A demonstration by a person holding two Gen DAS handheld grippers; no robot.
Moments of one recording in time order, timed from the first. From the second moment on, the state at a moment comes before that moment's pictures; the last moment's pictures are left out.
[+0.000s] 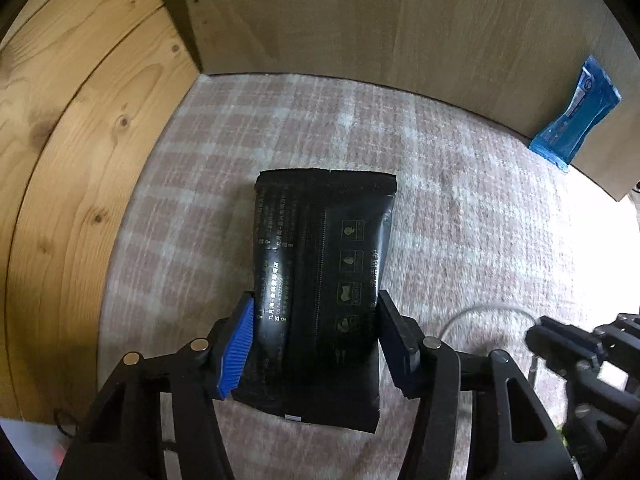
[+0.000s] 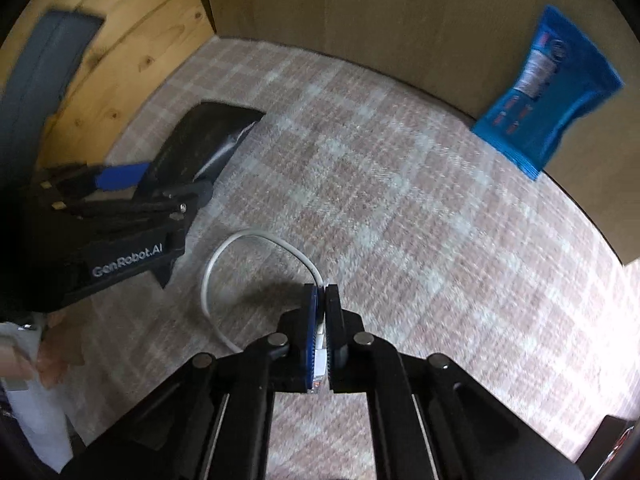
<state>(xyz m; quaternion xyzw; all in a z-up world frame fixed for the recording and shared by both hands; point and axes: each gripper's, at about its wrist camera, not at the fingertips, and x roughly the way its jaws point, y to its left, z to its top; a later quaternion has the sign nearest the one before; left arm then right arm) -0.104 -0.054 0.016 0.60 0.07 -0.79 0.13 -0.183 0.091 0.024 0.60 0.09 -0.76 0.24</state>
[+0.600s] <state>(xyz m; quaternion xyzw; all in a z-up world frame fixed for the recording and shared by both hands) -0.073 0.008 0.105 0.54 0.04 -0.83 0.10 -0.143 0.173 0.109 0.54 0.03 -0.82 0.19</state>
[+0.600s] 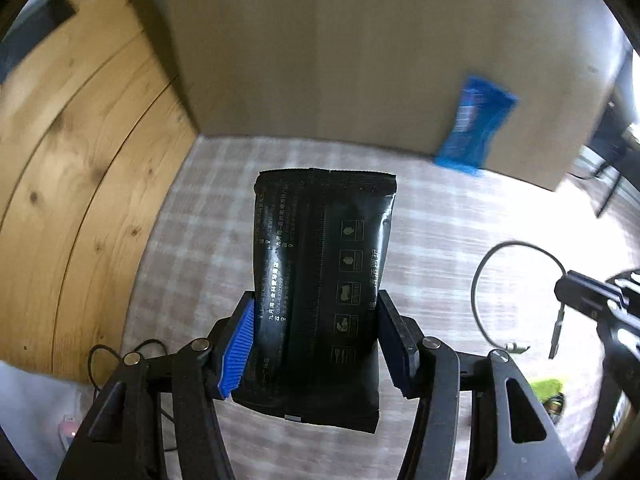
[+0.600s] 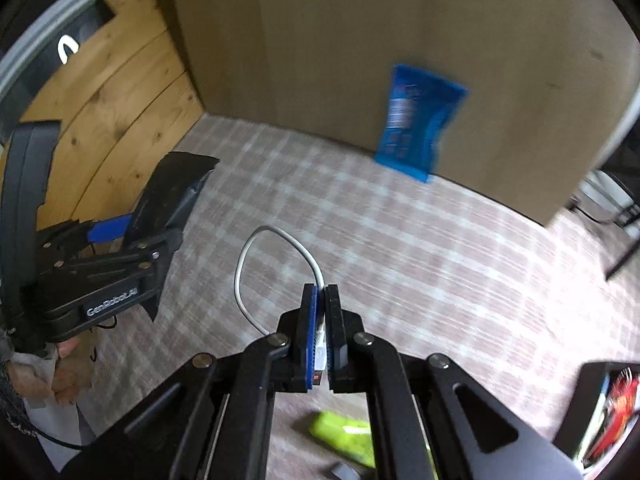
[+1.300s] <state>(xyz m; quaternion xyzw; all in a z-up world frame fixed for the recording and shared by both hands) -0.087 0.330 0.168 0.51 -0.06 -0.85 -0.14 -0.037 0.483 0.173 0.50 -0.08 -0.86 -0.04</state>
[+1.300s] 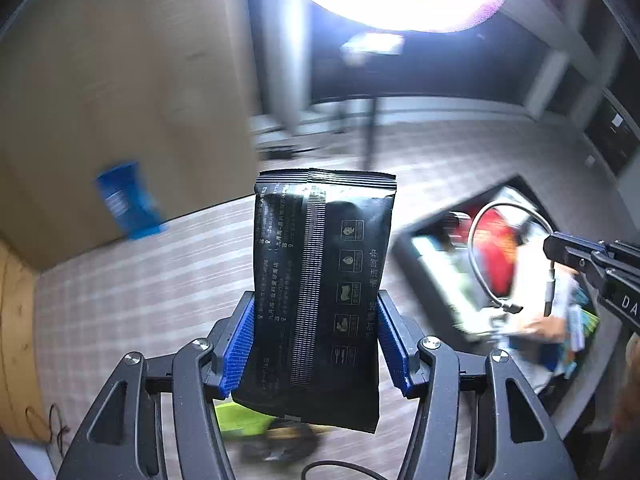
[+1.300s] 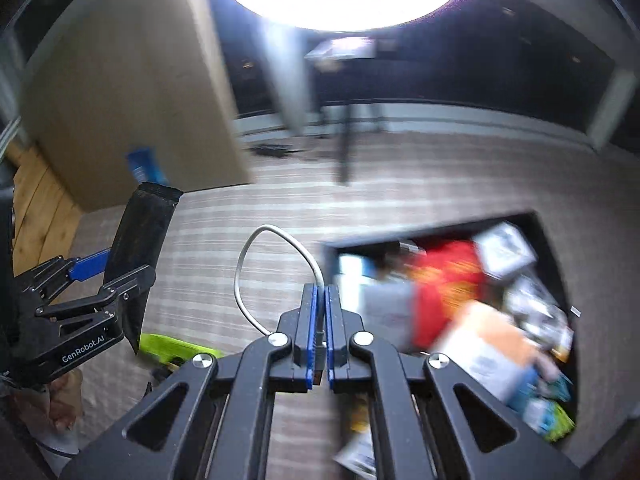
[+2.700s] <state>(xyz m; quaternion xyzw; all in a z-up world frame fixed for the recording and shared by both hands) -0.077 0.398 0.180 0.50 -0.09 -0.84 -0.17 0.074 0.638 0.182 0.47 -0.17 -0.85 -0.15</state>
